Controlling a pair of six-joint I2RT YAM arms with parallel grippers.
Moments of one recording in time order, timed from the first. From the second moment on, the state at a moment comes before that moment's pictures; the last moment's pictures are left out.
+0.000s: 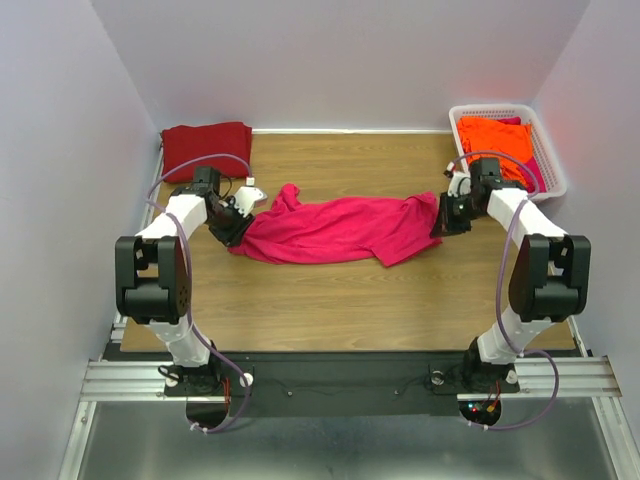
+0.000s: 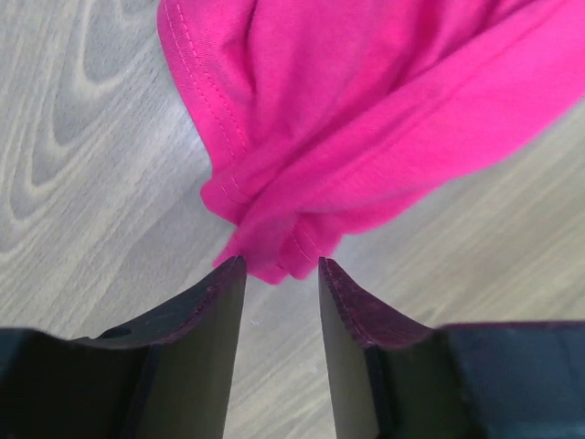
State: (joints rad) left arm -0.03 1.67 1.15 -0.69 0.33 0.78; right arm -0.05 1.69 1.21 -0.73 -0.46 -0.03
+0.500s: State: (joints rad) left arm -0.03 1.76 1.15 -0.62 0.28 0.76; right arm -0.05 1.68 1.27 -0.76 -0.49 0.00
